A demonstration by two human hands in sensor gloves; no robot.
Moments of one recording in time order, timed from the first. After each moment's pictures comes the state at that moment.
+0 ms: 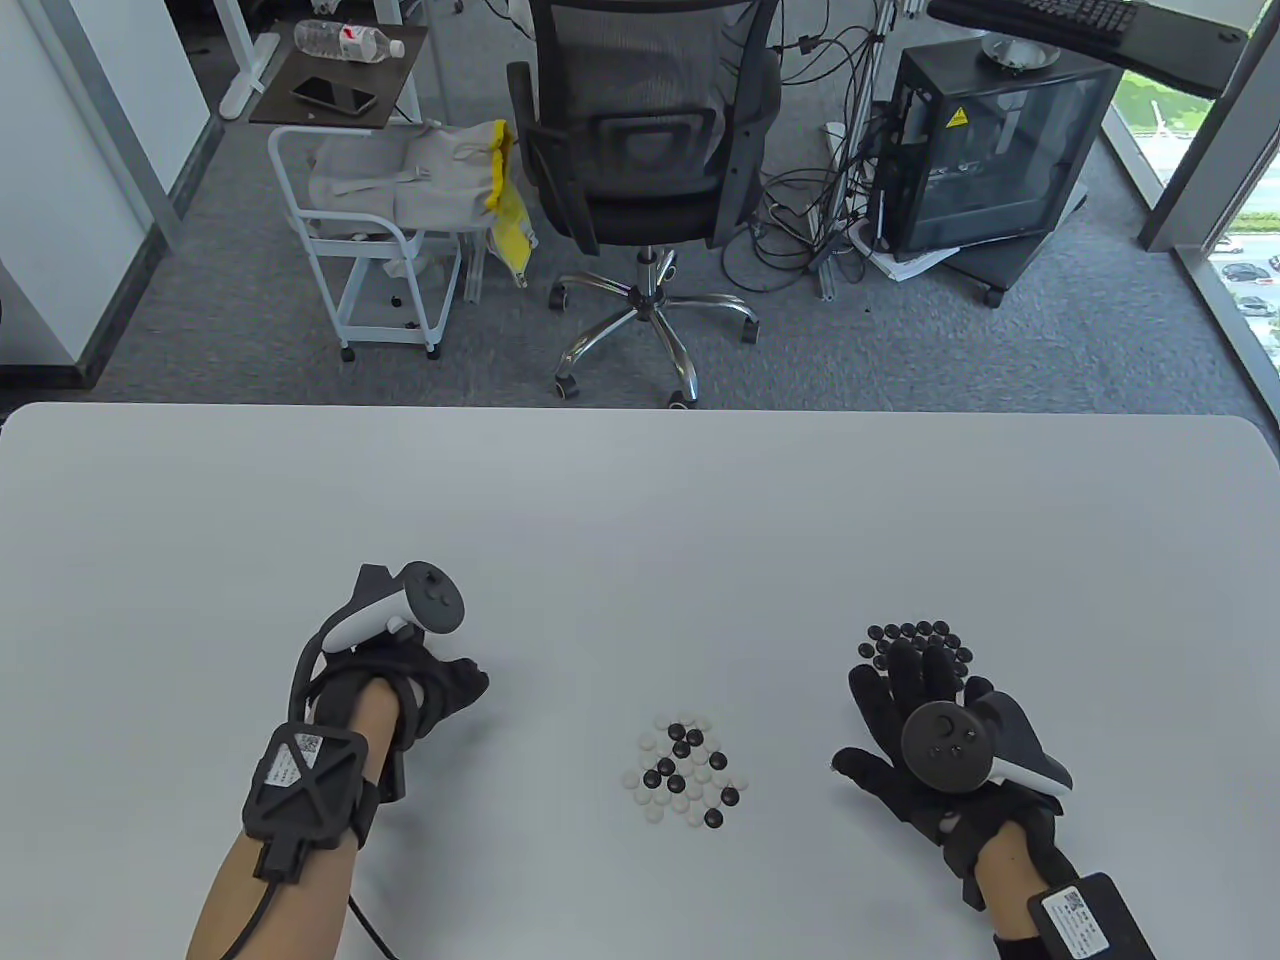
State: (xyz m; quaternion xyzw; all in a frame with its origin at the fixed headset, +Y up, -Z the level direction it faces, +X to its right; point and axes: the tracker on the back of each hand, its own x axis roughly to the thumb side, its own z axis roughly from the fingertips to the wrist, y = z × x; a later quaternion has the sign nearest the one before) left_hand -0.229 -0.719 -0.370 -0.40 -0.05 0.08 0.91; right_hand 0.244 -0.753 -0.282 0.25 0.16 0.95 0.13
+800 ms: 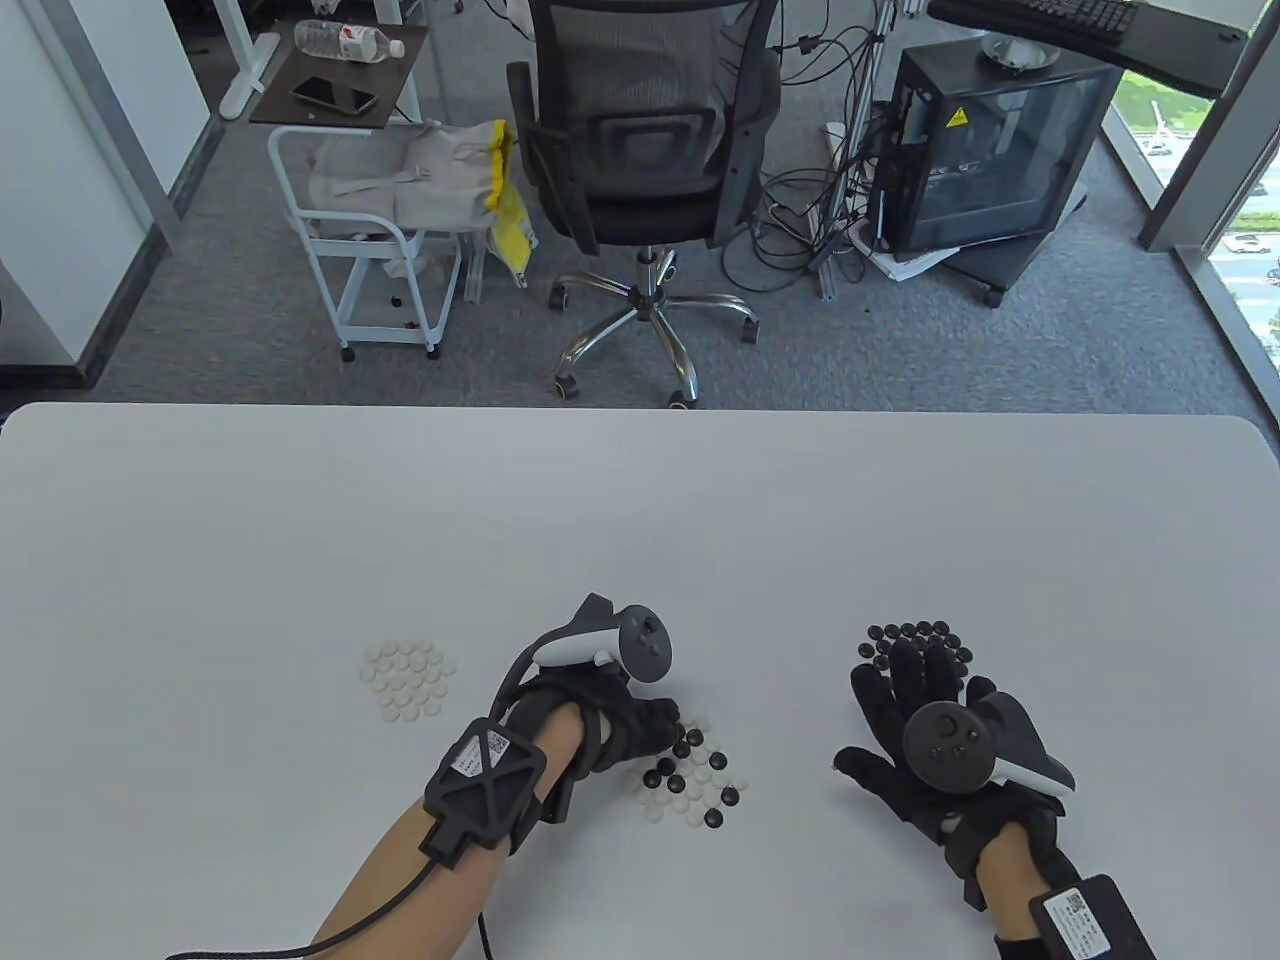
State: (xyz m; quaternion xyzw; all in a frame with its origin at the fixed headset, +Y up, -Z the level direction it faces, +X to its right) left_hand -0.072 -0.773 -0.362 -0.45 -0.23 0.04 0.86; right_hand 0.245 -0.752 -0.282 0.24 0.15 0.95 0.13
